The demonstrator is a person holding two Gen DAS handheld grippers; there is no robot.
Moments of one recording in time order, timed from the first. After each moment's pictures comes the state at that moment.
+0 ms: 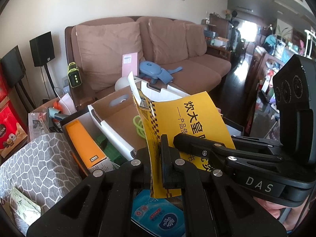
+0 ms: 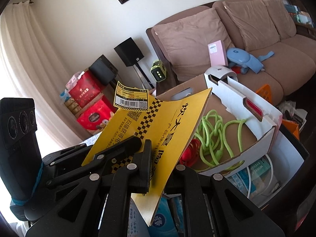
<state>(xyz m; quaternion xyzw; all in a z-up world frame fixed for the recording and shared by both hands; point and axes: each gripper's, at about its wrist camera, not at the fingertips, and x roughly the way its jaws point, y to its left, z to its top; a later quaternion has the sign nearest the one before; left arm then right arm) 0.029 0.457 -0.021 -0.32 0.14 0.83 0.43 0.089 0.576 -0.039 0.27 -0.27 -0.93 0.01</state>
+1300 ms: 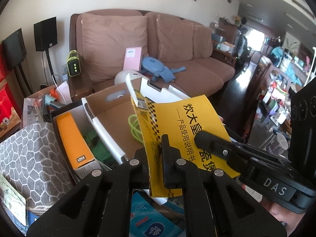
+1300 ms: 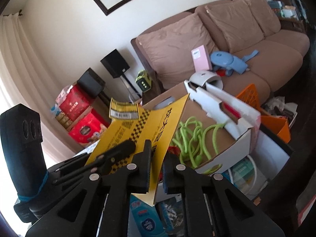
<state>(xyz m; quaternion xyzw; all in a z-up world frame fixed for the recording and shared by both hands) 0.015 0.474 -0.027 -0.35 0.09 0.83 0.42 0.107 0.597 -0.035 0.24 -0.29 -0.92 -0.05</state>
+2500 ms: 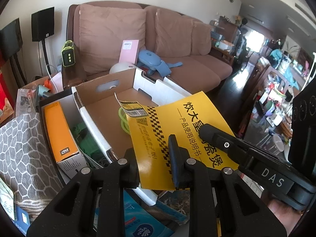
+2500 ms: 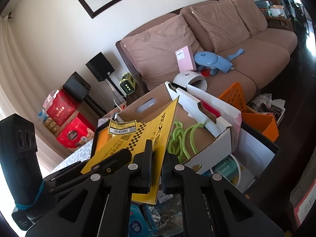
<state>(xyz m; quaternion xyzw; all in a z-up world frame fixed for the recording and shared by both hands) 0.012 0.484 -0.043 -0.38 0.08 0.82 0.43 0.106 0.614 -0.042 0.26 -0.30 -0.91 -0.09</state>
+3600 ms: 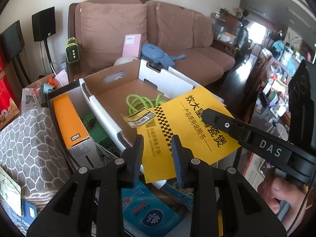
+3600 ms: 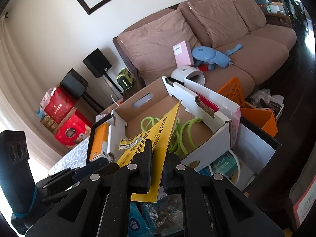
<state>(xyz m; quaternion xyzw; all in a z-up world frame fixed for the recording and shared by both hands) 0.027 0.471 -0.047 -0.39 0.11 0.81 0.42 0.104 0.617 -0.049 0.27 -0.30 -0.91 -0.10</state>
